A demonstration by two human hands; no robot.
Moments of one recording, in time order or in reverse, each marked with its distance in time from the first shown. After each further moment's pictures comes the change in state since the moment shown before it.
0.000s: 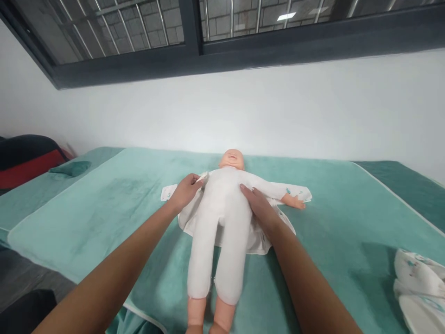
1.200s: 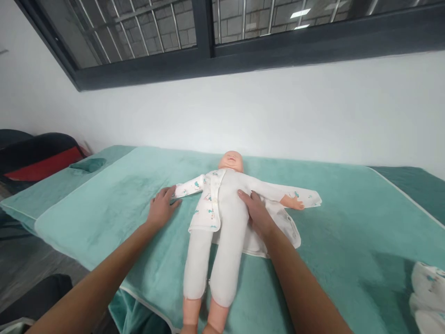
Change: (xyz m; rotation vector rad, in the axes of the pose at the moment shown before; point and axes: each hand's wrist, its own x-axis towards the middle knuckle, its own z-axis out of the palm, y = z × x) left_hand -0.042 -0.091 -0.060 0.768 0.182 0.012; right_hand -0.003 0.004 0.028 0.567 -0.094 0.256
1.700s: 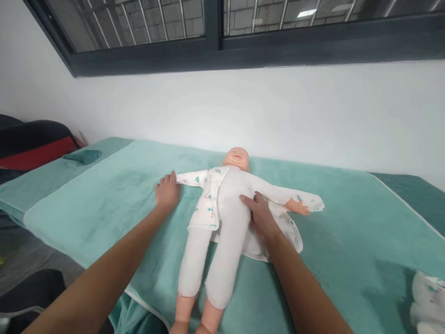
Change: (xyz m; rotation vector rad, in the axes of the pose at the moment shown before) left_hand 0.048 0.009 0.026 0.156 0.026 -0.121; right_hand 0.002 0.003 -0.002 -0.002 -0.001 -0.083
